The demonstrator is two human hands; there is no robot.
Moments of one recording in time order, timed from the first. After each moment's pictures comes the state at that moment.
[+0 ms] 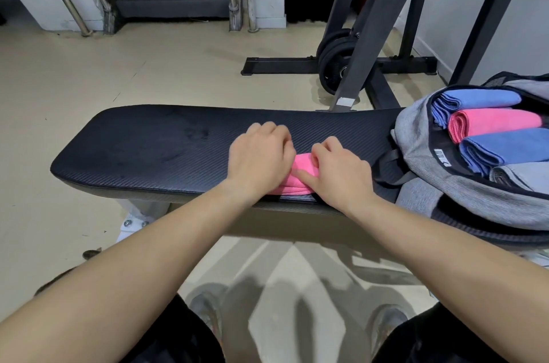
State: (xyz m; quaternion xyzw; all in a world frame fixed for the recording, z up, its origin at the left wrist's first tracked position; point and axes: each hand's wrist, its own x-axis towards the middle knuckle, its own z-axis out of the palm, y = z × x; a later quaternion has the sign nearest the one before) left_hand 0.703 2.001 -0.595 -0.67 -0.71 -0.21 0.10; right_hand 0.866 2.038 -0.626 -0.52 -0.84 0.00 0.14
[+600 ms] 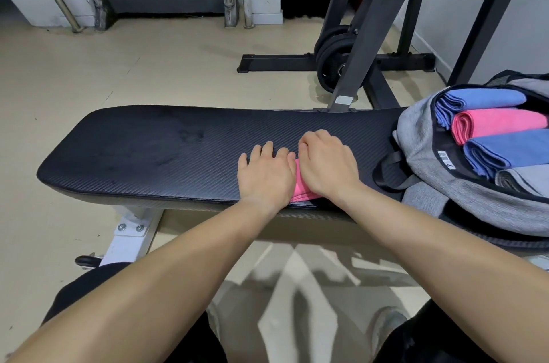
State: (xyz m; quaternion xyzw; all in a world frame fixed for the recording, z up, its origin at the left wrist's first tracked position) left_hand 0.719 2.021 -0.652 -0.60 -0.79 -0.09 0.01; right_hand 0.837 2.061 -0.618 -0.55 -0.82 0.06 0.14
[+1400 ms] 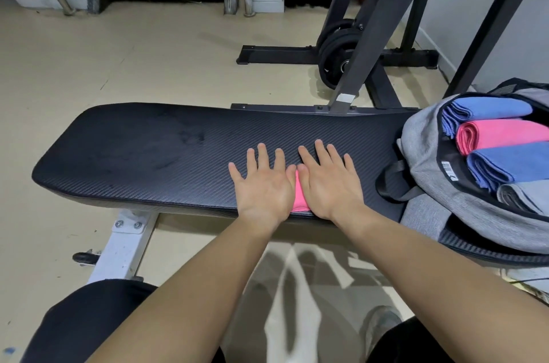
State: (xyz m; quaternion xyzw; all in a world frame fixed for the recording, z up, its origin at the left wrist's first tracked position) left_hand 0.715 2.015 -0.651 -0.58 -0.81 -0.04 -0.08; right_hand 0.841 2.064 -0.646 -0.54 -0.83 0.08 -0.02
